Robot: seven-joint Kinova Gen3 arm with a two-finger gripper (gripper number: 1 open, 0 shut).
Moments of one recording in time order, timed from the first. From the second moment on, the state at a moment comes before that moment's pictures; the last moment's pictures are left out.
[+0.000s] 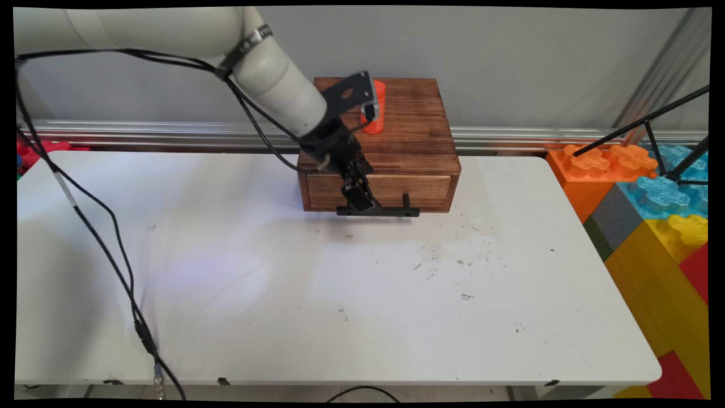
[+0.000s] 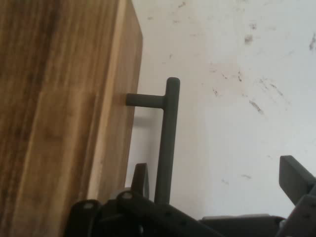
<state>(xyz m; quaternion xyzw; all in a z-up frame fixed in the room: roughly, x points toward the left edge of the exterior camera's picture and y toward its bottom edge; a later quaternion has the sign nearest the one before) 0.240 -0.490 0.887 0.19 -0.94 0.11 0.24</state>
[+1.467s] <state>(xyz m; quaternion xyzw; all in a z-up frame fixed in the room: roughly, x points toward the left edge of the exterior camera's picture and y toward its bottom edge) 0.215 -0.516 0.786 0.14 -0.96 0.11 0.19</state>
